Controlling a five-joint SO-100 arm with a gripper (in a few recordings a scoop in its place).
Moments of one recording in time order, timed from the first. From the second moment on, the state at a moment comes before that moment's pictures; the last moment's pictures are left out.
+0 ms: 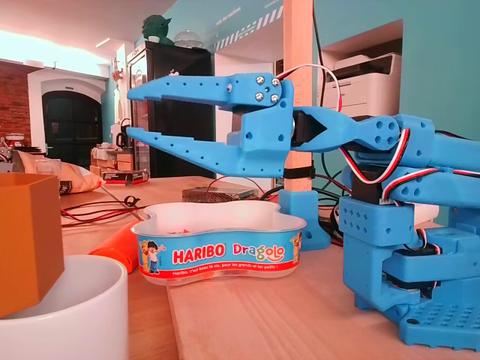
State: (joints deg) arm 0.4 187.3 178.1 3.4 -0.2
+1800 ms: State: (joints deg) arm 33.8 130.0 83.9 99.2 12.7
